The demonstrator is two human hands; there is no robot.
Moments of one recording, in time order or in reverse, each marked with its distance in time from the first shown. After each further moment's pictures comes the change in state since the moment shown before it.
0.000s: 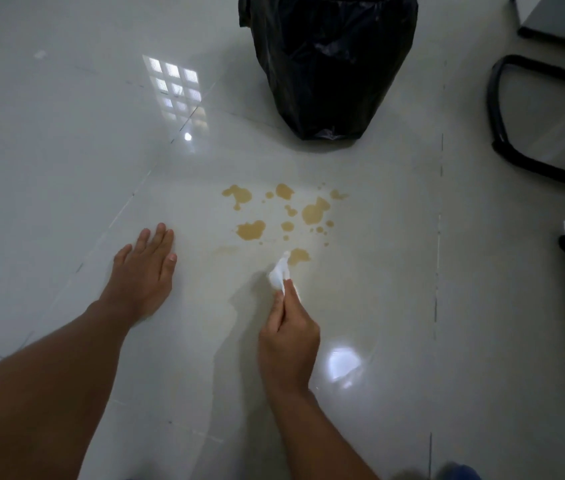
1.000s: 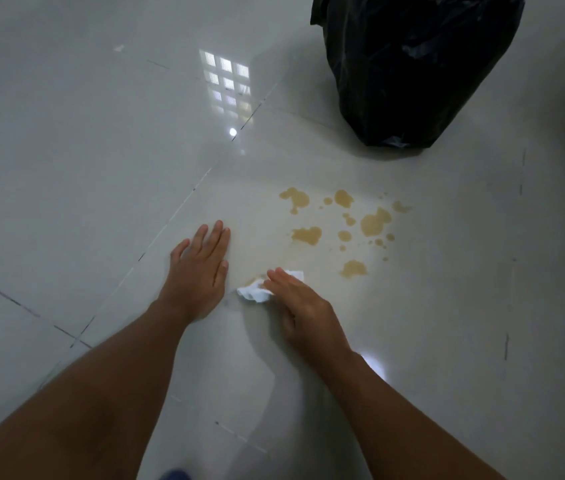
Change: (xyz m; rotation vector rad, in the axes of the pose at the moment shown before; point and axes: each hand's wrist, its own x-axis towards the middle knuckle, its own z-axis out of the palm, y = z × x) left_hand -0.006 -0.011 0.011 0.089 0.041 0.065; right_hand 0.041 0.001 0.037 -0.087 -0.573 -0.714
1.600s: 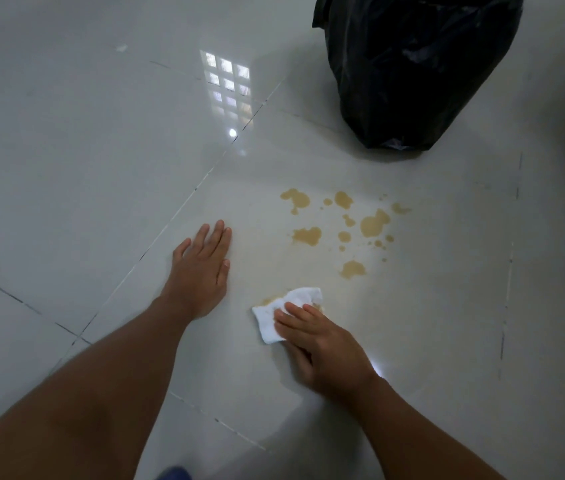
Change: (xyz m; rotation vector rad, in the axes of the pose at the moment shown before) left_hand 0.002 0.001 0.000 0.016 -0.020 -0.018; right_hand -0.046 0.019 -0.012 -0.072 -0.202 -0.153
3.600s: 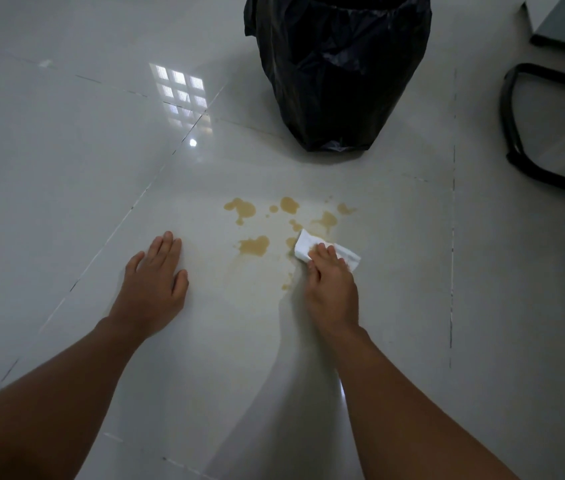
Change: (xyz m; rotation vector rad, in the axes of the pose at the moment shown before) left_hand 0.021 0.023 -0.001 -0.057 0.079 0.000; right_hand 0.041 0.073 -0.051 0.030 0.325 0.824
